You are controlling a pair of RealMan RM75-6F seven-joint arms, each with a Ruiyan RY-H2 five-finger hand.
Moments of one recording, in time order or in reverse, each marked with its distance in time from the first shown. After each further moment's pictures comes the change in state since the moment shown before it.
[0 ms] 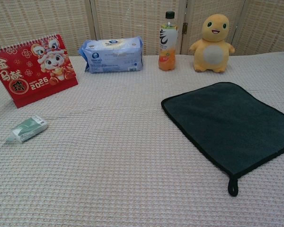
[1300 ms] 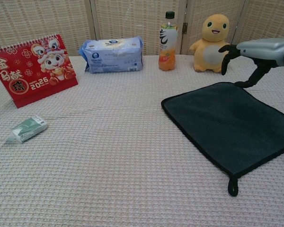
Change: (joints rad) left arm -0.009 0.046 -0.029 0.001 -0.062 -0.029 -0.121; right arm 0.654 -0.250 0.243 0.285 0.448 -0.754 -0.194
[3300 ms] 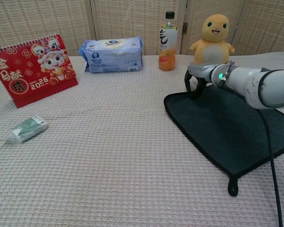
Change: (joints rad) left arm -0.014 0.014 -0.010 0.034 -0.033 -0.045 -0.069; right arm 0.352 -0.594 0.042 0.933 0.069 -0.288 0.156
